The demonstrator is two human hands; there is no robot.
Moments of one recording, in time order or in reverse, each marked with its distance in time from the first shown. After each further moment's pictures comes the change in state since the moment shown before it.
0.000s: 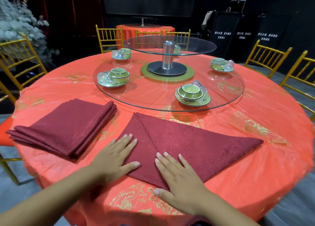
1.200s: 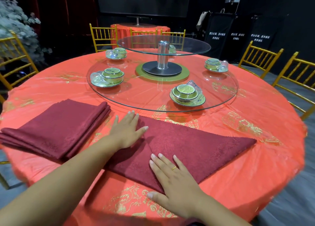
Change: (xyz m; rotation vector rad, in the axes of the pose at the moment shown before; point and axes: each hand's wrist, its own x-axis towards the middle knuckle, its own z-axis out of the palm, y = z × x) left_hand 0.102 0.009 -0.029 -0.167 0.073 -0.213; right_hand -0.006 -0.009 -0.009 -0.081 0.073 0.037
